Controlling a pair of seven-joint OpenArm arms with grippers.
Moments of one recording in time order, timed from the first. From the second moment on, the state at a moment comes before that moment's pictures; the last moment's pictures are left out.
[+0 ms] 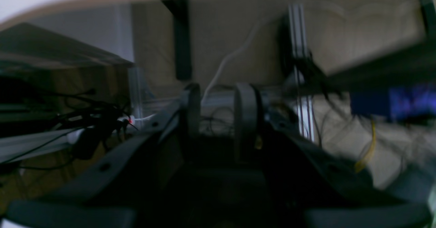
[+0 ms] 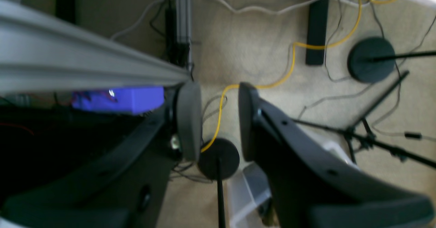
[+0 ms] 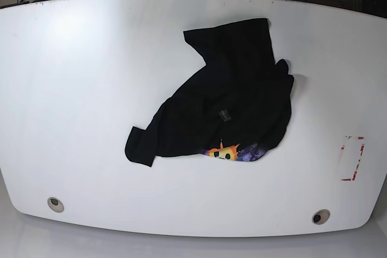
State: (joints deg) left arm 79.7 -9.2 -18.2 108.6 -8.2 -6.4 -11.7; right arm -77.2 -2.4 8.7 113.1 0.8 9.6 -2.6
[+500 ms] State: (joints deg) left arm 72.1 -10.2 -19.5 111.6 -17.5 -6.0 -11.8; right arm -68.3 -2.4 8.7 113.9 0.8 9.5 -2.8
